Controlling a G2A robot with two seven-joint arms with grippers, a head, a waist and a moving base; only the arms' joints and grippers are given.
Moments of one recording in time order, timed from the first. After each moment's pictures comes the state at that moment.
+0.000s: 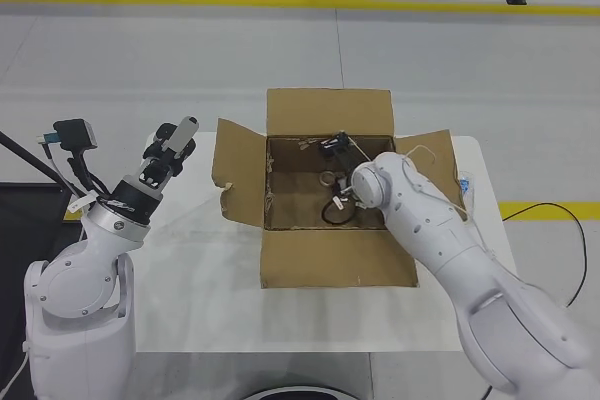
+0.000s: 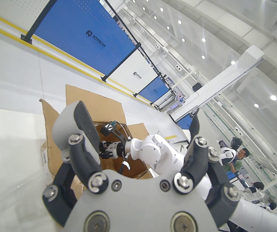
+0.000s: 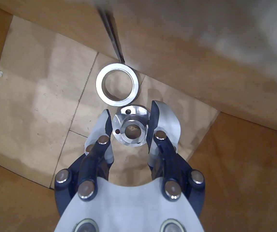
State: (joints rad) left arm 1.28 -1.42 -1.75 -2.09 0.27 -0.08 -0.59; right arm -0.28 -1.48 0.54 -0.68 -0.76 0.00 0.82
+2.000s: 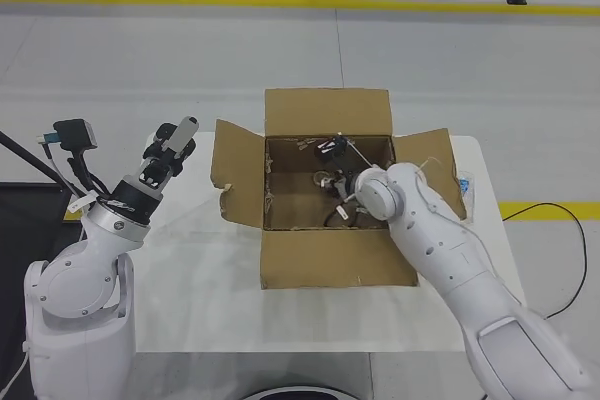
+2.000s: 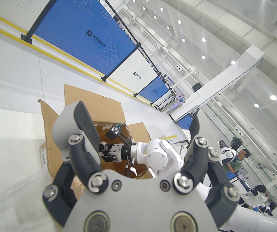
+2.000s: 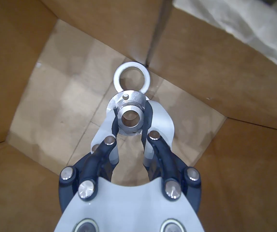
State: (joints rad) left arm 1.28 -1.42 -1.75 -2.09 0.27 -0.08 -0.59; right arm -0.48 -1.40 0.80 -1.00 -0.94 -0.13 0.84
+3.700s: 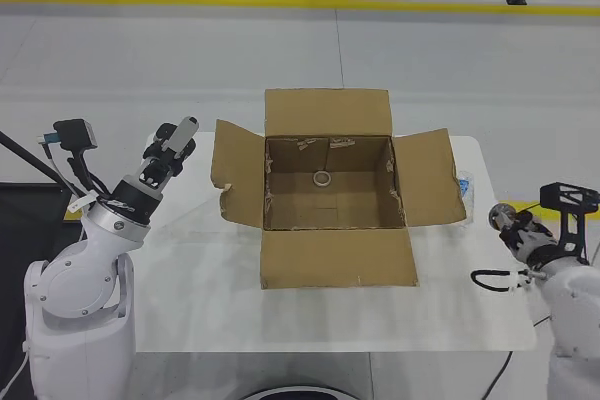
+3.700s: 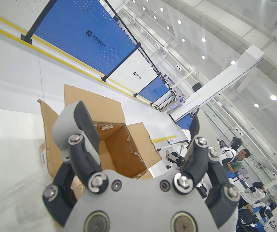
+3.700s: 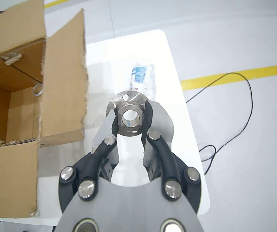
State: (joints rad) left arm 1.28 -1.42 -1.75 -2.09 0.27 -0.08 -0.59; right arm -1.40 -1.19 1.84 -2.13 -1.07 0.16 1.06
